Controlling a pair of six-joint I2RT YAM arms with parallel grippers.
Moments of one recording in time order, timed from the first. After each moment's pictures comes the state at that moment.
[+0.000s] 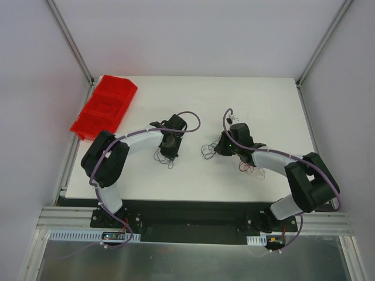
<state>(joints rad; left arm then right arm) -0.65 1.79 1.12 -0.60 0.00 -0.37 0.51 1.50 0.67 0.09 -0.12 0.54</state>
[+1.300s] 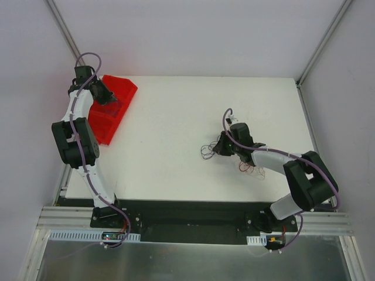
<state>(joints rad) 0.24 1.96 1.68 -0.54 0.31 -0.54 0.51 1.52 0.67 0.12 -0.17 0.56</state>
